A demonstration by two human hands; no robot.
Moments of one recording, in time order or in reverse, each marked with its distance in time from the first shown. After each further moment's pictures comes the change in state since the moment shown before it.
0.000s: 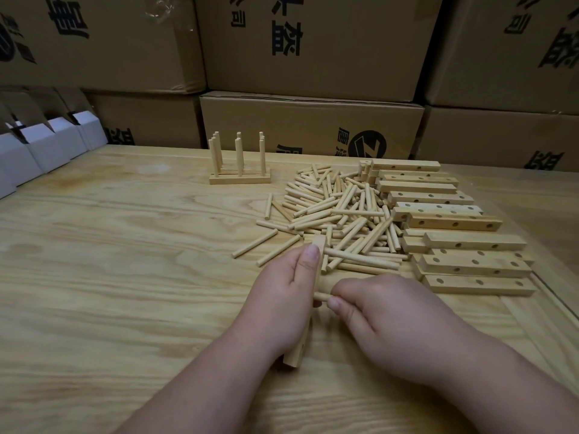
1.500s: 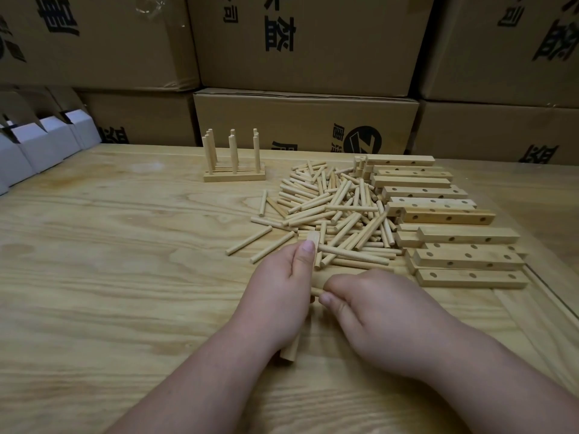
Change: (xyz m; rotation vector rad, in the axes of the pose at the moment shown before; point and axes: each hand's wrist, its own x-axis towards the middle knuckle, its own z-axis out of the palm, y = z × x) left_hand 0.003 0.002 0.005 0.089 0.029 -0.008; right_hand 0.002 0.001 0.006 0.018 -0.003 0.013
